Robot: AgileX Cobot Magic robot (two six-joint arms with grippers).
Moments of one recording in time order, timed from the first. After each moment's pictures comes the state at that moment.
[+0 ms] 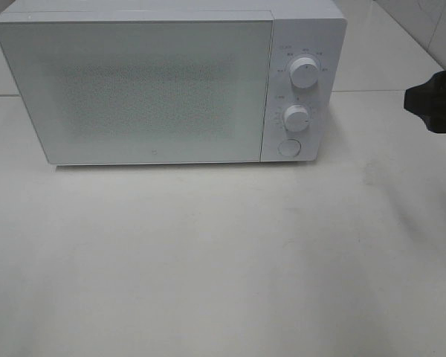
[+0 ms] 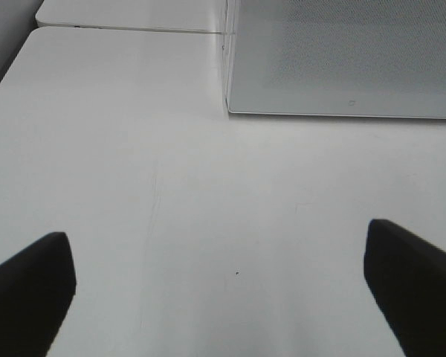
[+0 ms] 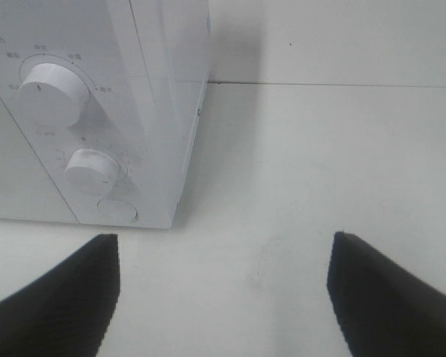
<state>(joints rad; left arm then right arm) 0.07 0.00 -0.50 -0.09 1.05 0.09 0.11 1.12 -0.52 0.00 -0.12 0.05</state>
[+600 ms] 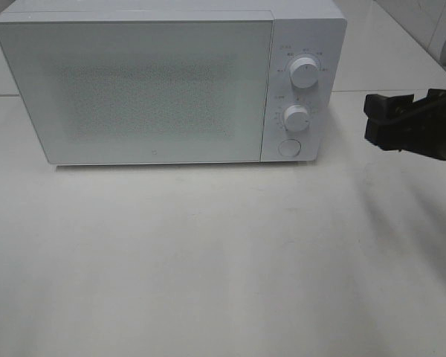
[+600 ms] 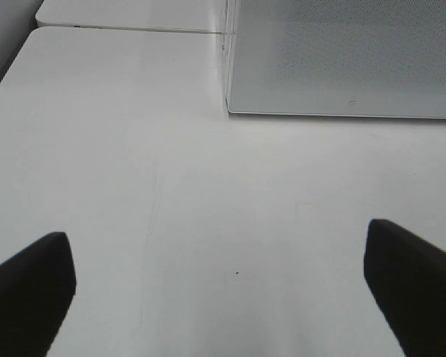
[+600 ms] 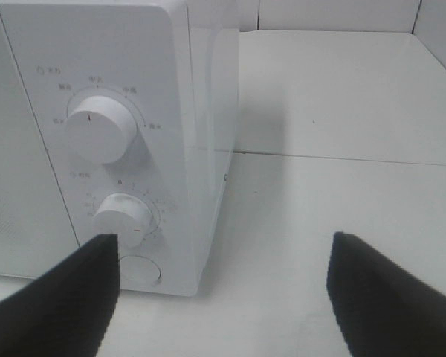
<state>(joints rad) 0.07 0.00 -0.50 -0.09 1.05 0.09 0.31 1.34 -0.33 0.29 -0.79 -0.18</state>
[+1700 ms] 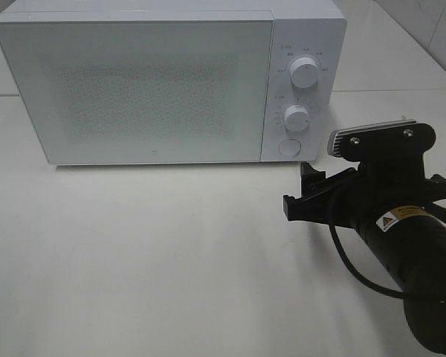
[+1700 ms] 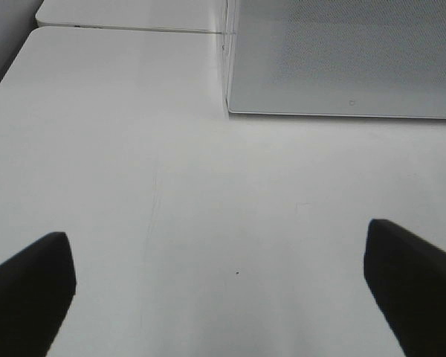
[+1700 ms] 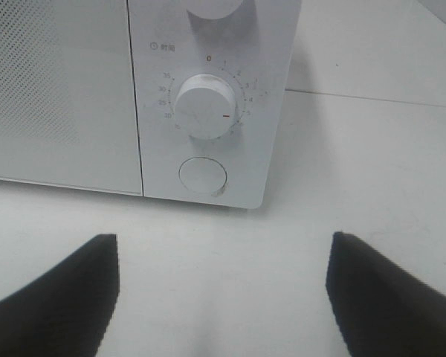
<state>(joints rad) 0.07 0.00 -0.50 -0.09 1.05 0.09 0.84 1.72 -0.34 0.87 -1.19 -0.31</state>
